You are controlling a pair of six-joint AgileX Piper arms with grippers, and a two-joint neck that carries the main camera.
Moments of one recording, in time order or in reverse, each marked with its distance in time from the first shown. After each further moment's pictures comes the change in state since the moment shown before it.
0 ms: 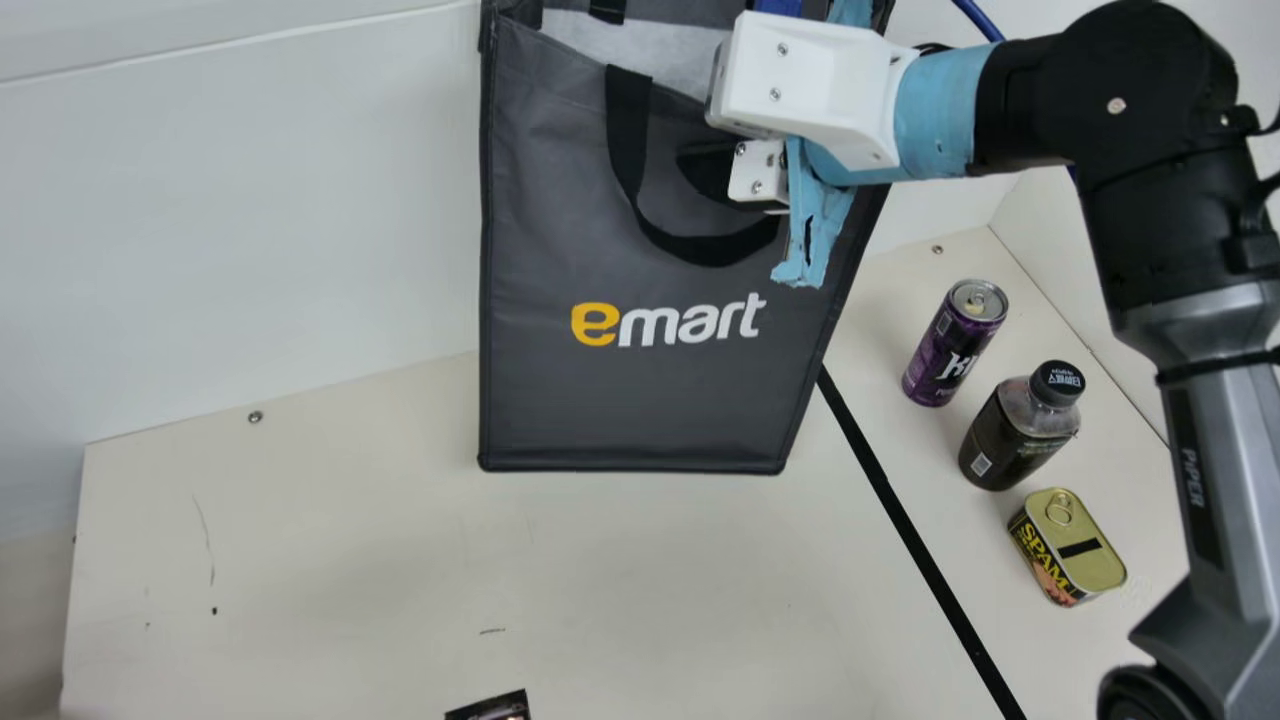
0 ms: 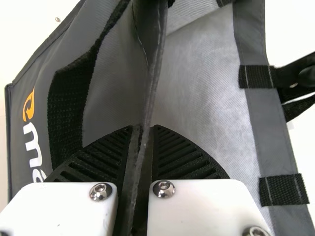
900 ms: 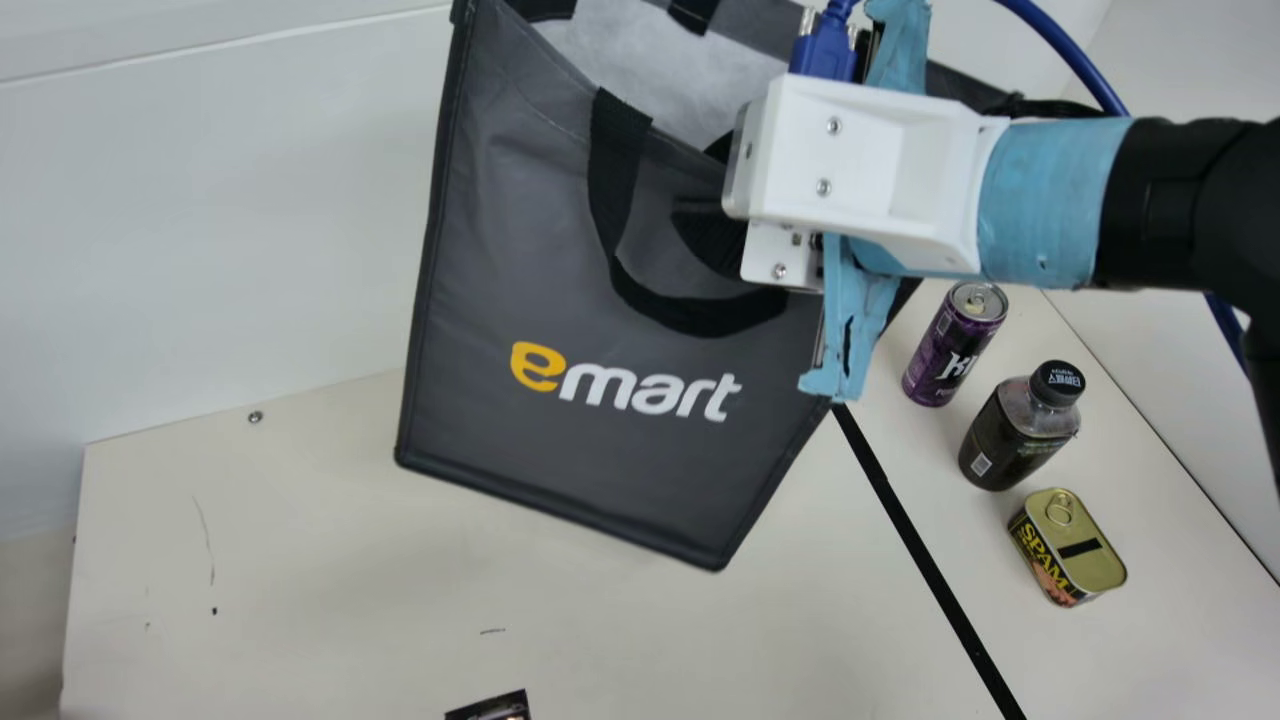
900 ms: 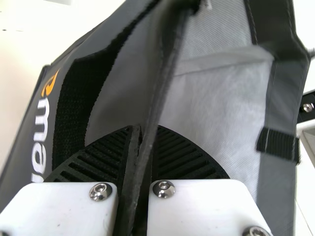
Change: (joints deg) left arm 0.0 0.0 0.0 0.0 0.0 0.0; right arm 6.2 -16.4 11.0 -3.0 0.0 4.1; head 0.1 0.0
